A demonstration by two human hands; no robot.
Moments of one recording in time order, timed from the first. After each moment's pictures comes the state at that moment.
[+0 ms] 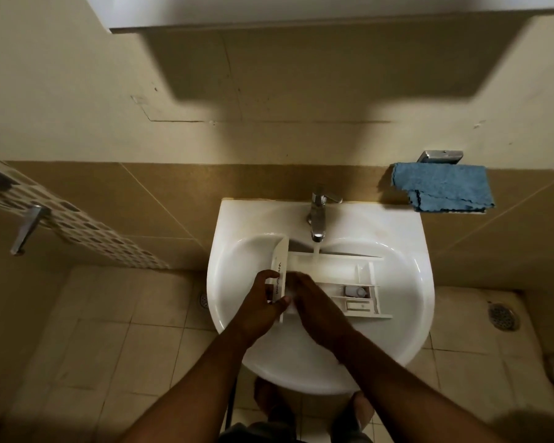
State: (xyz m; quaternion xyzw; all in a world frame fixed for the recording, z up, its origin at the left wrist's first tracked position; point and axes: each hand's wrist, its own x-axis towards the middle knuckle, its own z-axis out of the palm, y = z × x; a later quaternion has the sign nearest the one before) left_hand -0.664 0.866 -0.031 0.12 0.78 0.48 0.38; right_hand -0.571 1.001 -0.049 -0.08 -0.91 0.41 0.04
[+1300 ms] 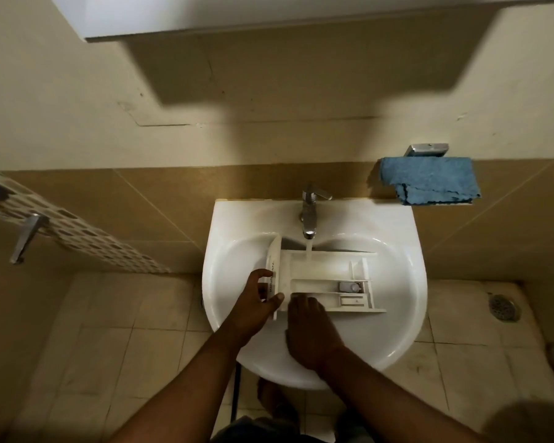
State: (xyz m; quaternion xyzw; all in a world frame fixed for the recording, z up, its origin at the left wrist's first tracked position) left_hand -0.663 0.866 -0.026 0.11 0.78 0.49 0.38; right_hand -0.541 0.973 -0.050 -0.14 -0.97 0.17 -0.10
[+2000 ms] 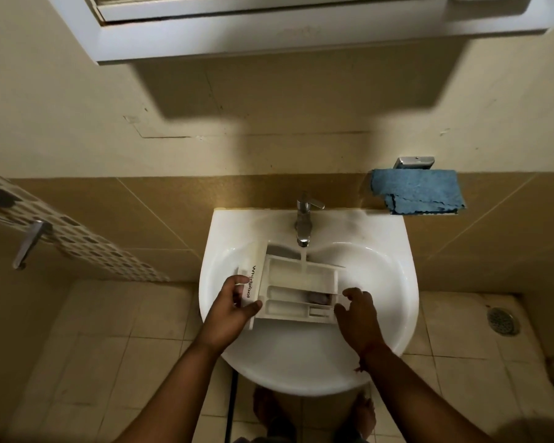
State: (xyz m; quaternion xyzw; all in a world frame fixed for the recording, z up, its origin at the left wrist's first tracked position) left_hand -0.662 0.843 0.012 0.10 0.81 0.49 0.31; right_hand -0.513 1.052 -0.042 -0.44 -0.79 0.43 0.00
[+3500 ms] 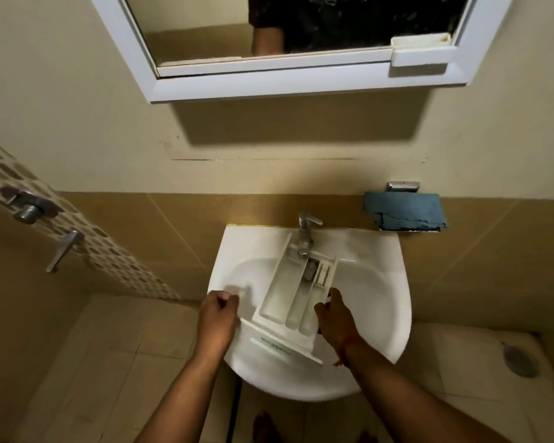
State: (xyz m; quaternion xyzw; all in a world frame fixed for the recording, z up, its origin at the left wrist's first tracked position) left_hand -0.630 0.838 0.057 -0.05 0.86 0.49 0.16; right_hand -0.530 1.035 -0.009 -0.38 -0.71 0.59 0.00
